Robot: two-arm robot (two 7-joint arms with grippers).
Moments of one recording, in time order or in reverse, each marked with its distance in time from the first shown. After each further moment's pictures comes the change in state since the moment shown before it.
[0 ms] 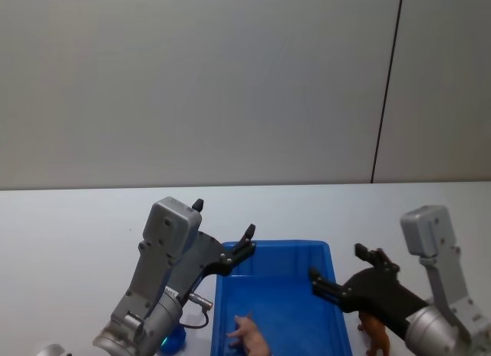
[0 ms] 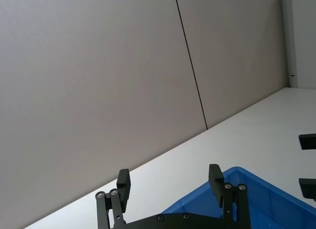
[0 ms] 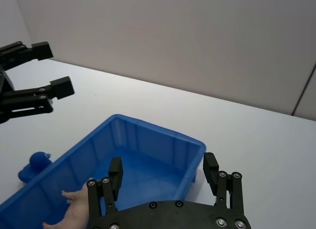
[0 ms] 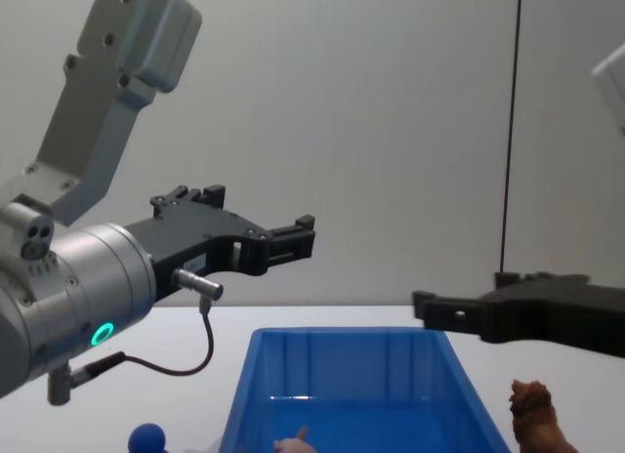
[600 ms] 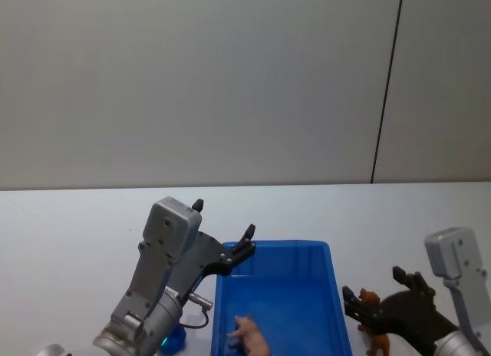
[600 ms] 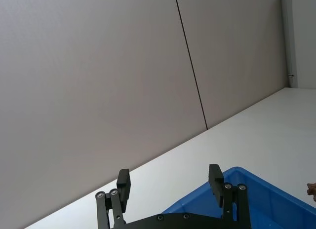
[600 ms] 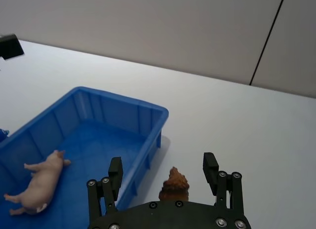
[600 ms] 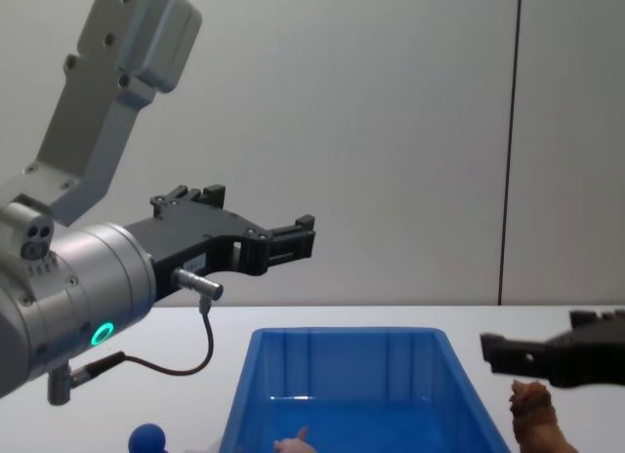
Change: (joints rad) left arm 0.000 0.000 0.000 0.000 0.000 0.000 0.000; right arm -0.097 0.047 0.017 -0.088 -0.009 0.066 -0.138
